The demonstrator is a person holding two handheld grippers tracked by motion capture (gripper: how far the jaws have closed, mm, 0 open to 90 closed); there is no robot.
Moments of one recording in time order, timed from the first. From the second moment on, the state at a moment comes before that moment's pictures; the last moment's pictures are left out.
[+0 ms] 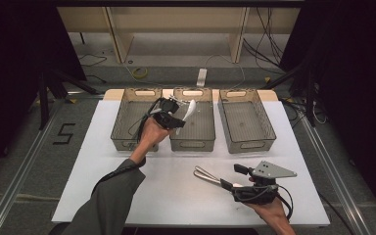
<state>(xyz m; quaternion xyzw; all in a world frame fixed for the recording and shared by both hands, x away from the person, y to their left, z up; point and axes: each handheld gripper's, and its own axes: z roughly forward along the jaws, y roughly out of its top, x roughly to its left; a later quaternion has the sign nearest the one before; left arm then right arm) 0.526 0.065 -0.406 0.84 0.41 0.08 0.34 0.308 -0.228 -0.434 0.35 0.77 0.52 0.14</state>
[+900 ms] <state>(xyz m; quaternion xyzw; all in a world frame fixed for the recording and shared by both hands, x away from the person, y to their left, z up) 0.503 0.086 -0.388 0.83 0.41 0.07 0.38 0.308 -0.229 -0.434 0.35 0.77 0.52 0.14</state>
